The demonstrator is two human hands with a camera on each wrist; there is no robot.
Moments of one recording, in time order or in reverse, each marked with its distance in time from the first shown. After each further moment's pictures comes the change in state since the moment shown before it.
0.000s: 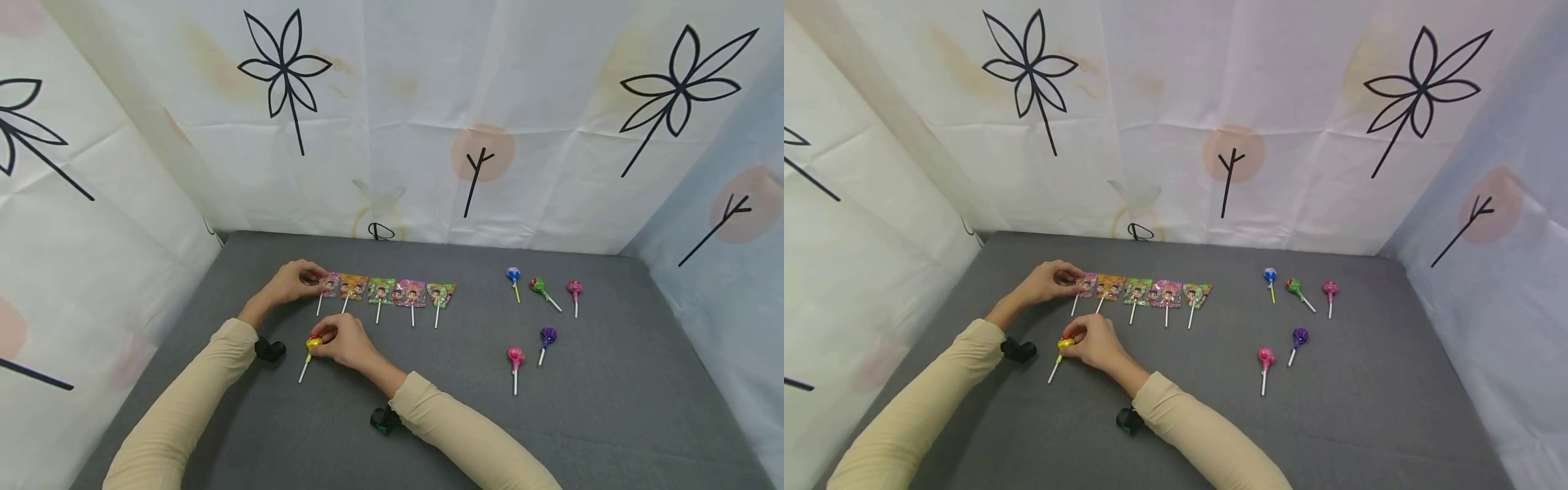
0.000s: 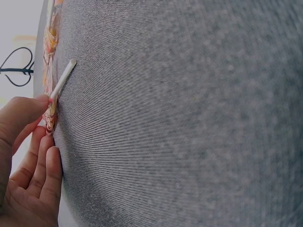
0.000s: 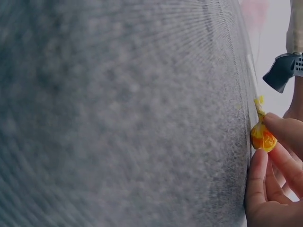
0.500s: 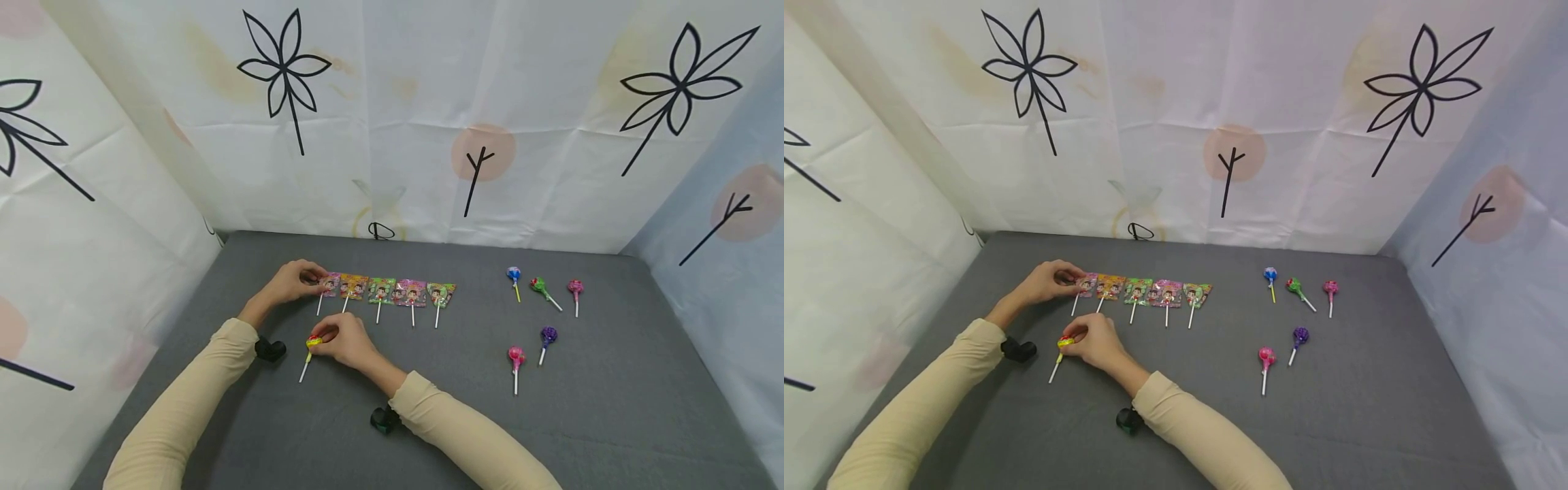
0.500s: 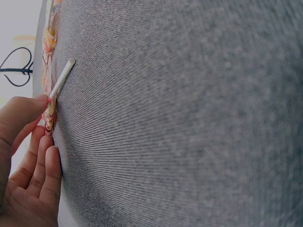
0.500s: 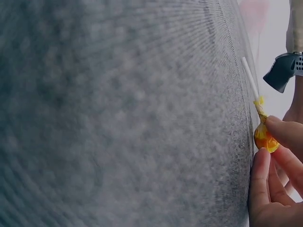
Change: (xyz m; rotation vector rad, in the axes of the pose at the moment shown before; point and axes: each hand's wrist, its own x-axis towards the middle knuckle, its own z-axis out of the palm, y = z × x) left_hand -0.001 0.002 -0.001 -0.001 -0.001 -0.003; right_hand 0.001 0.003 0.001 0.040 0.023 -0.039
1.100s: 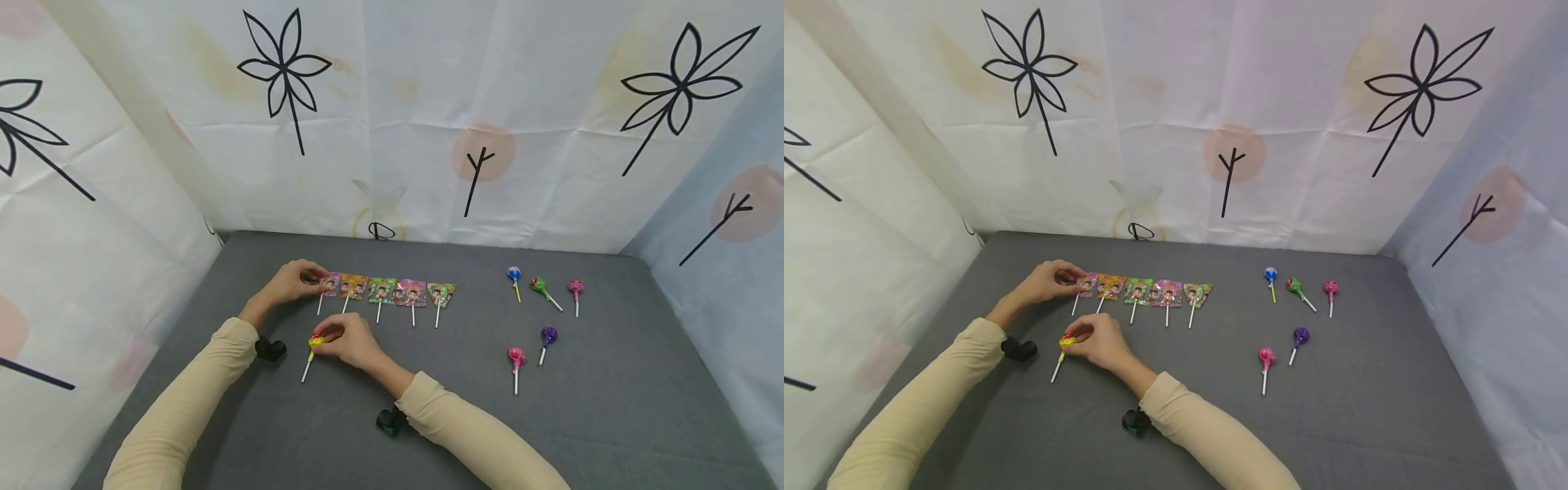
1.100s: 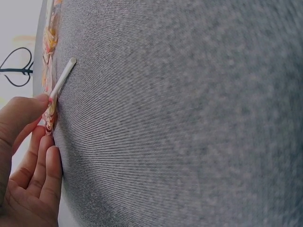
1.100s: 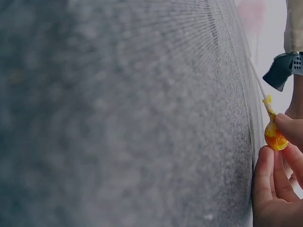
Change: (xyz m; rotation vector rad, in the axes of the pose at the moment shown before) left_hand 0.000 0.001 0.000 0.010 0.007 0.010; right_hand -0.005 0.006 -0.005 0.114 -0.014 -0.078
